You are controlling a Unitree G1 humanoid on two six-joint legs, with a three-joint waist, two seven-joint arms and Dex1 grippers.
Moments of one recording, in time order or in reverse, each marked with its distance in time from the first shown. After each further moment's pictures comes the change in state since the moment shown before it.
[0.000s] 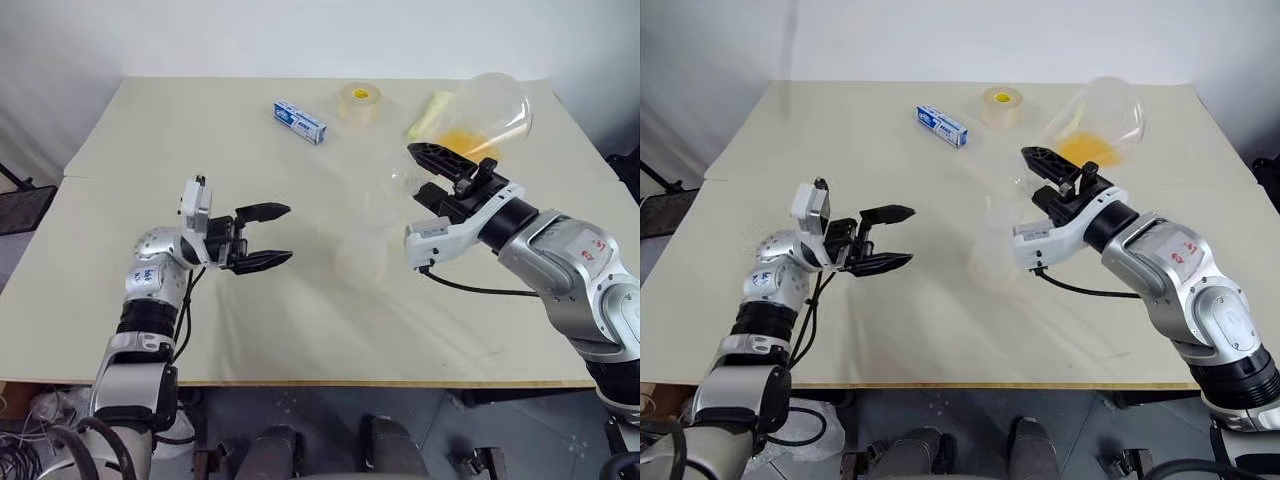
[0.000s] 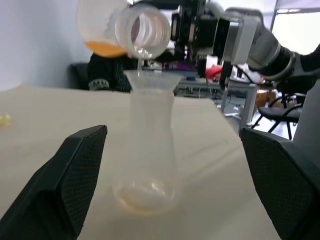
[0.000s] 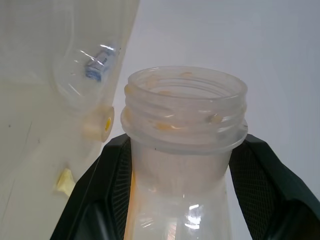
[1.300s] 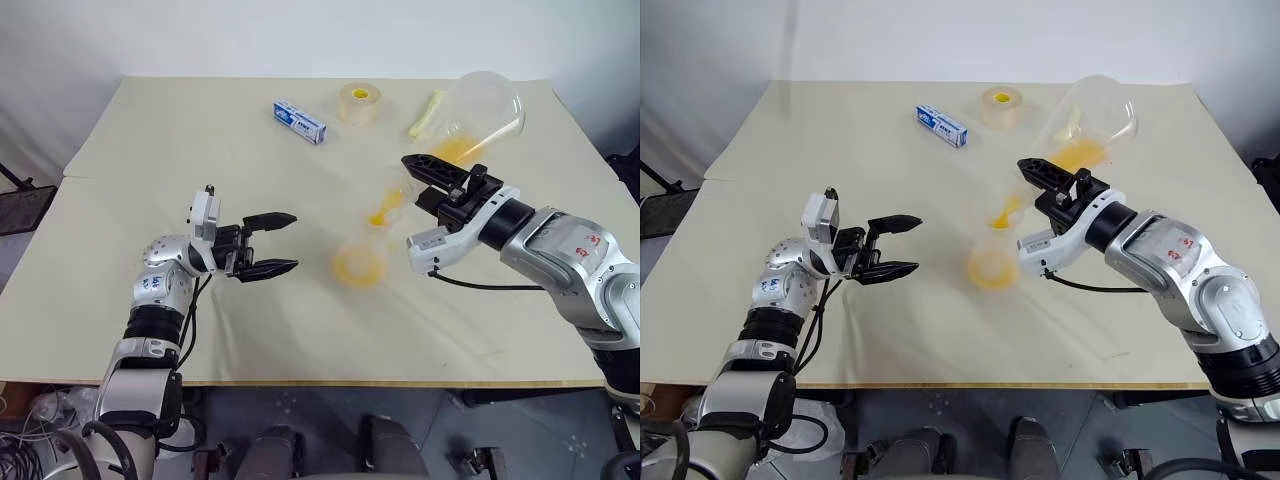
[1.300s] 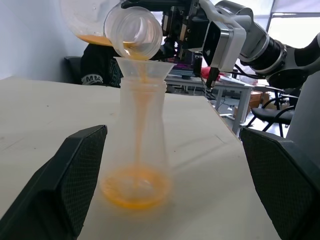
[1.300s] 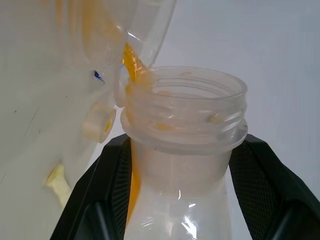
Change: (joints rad) left arm 0.016 -0.034 -0.014 -0.009 0.000 0.005 0.000; right arm -0.028 -0.032 -0.006 0.093 -0.066 -0.172 -0.026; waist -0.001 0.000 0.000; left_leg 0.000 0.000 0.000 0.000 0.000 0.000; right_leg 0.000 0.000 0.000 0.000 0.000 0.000
